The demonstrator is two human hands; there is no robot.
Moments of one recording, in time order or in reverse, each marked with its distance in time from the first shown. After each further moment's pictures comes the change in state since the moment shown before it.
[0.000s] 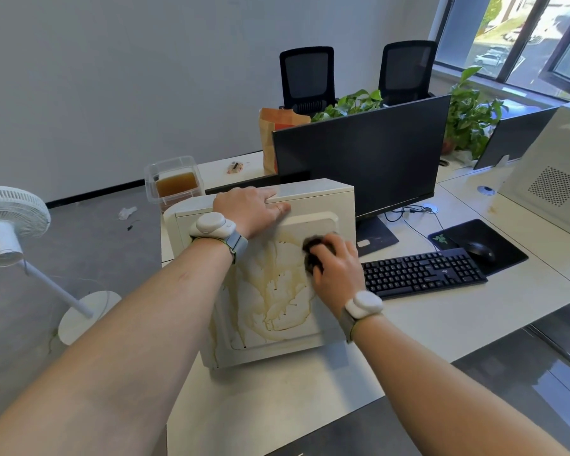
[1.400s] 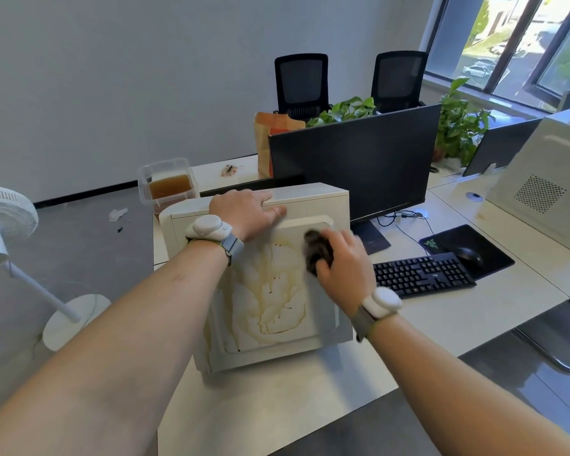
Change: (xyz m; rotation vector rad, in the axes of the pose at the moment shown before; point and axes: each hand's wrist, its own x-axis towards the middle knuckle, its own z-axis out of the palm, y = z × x) left_hand 0.001 -0.002 0.002 0.003 0.012 0.003; right_hand 0.014 -0.012 -0.042 0.074 -0.028 0.128
